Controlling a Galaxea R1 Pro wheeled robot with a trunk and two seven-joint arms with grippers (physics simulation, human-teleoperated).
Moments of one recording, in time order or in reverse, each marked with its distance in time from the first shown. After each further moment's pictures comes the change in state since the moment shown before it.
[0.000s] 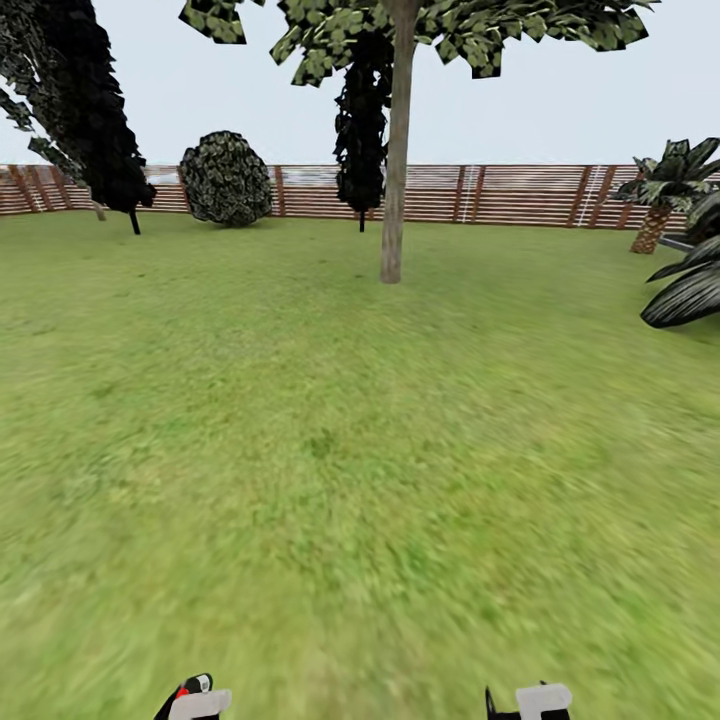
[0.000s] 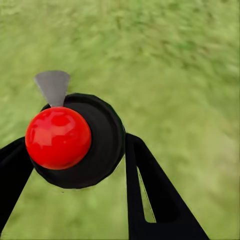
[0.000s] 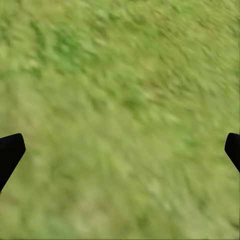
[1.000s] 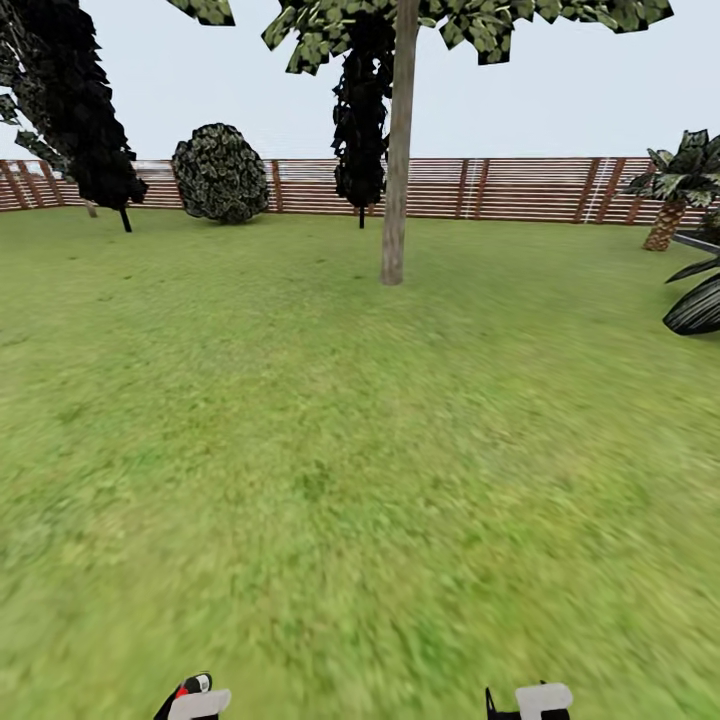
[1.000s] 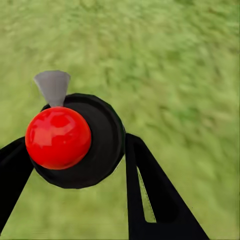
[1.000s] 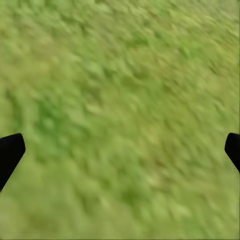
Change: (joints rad) left arm 0.000 0.001 0.000 0.000 0.000 0.000 0.000; right arm 0.000 0.000 -0.001 -0.001 0.000 0.000 0.000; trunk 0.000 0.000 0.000
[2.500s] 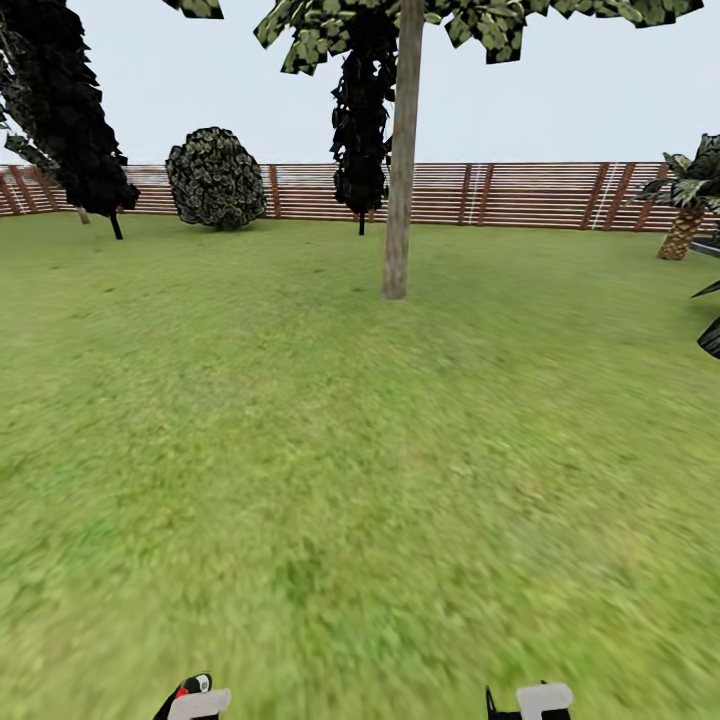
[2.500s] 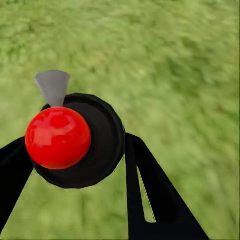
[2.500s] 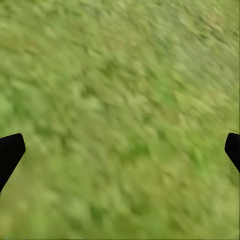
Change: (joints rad) left arm 0.000 0.000 0.000 0.000 0.000 0.000 0.000; right arm 0.000 -0.002 0.000 0.000 0.001 0.000 0.000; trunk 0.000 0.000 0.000
